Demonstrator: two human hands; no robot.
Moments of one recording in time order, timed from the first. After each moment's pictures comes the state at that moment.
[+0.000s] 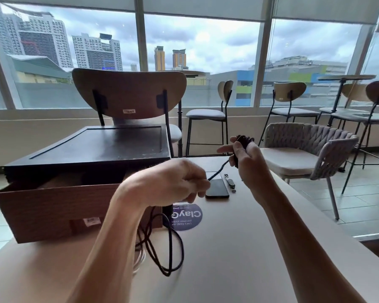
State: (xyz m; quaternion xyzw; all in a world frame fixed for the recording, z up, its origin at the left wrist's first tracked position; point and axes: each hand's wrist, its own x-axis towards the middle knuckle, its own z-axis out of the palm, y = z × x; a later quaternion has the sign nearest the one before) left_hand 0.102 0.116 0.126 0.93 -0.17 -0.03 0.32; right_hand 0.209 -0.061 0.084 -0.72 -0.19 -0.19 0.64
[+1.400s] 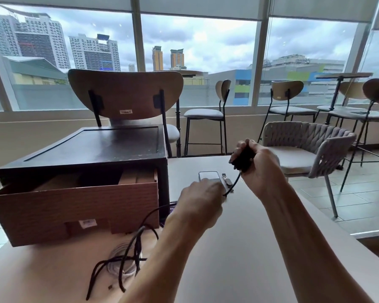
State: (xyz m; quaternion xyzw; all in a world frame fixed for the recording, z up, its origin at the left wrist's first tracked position) left_hand 0.127 0.048 0.074 0.99 -0.08 0.09 0.09; right_hand 0.214 -0.073 0.096 -0.38 -0.08 -0.01 0.92
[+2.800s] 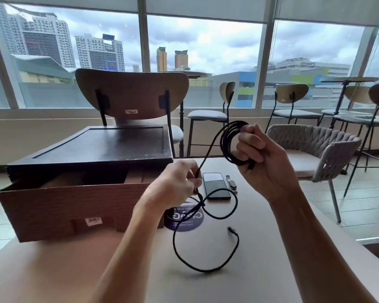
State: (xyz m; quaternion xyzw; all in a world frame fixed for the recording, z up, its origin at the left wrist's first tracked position) left_hand 0.138 0.115 0.090 0.92 -0.06 0.13 0.36; right_hand 0.198 -0.078 0.106 -0.24 -0.40 0.24 0.85
